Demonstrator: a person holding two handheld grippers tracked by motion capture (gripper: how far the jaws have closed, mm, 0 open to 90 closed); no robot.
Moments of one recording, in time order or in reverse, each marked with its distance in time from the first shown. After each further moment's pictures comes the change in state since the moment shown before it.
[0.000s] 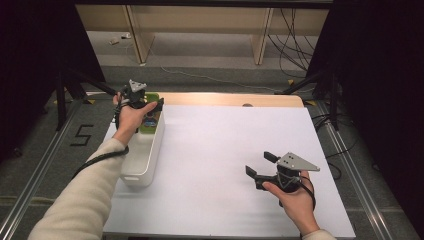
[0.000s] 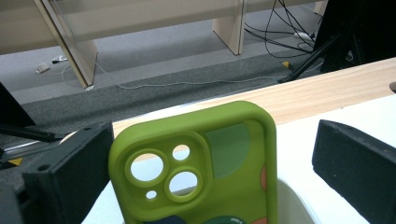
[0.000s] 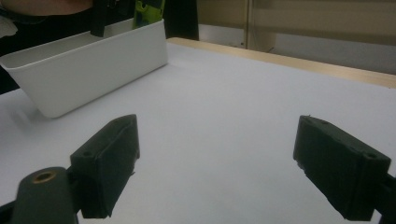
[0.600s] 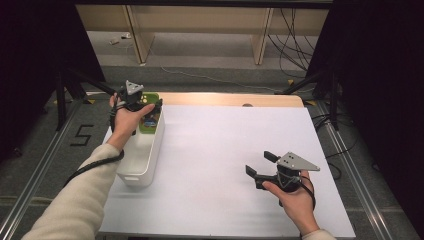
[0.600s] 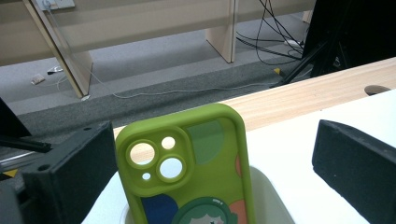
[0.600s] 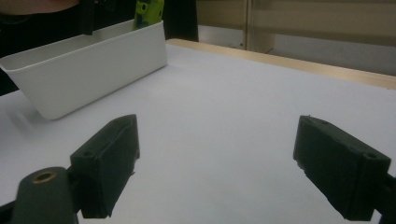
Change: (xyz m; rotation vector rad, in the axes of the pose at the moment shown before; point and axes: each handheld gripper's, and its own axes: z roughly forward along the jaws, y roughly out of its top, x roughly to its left) left arm -0.003 0.001 -0.022 -0.036 -0.025 0.012; right arm 0.000 0.001 0.000 -0.002 0.000 0.001
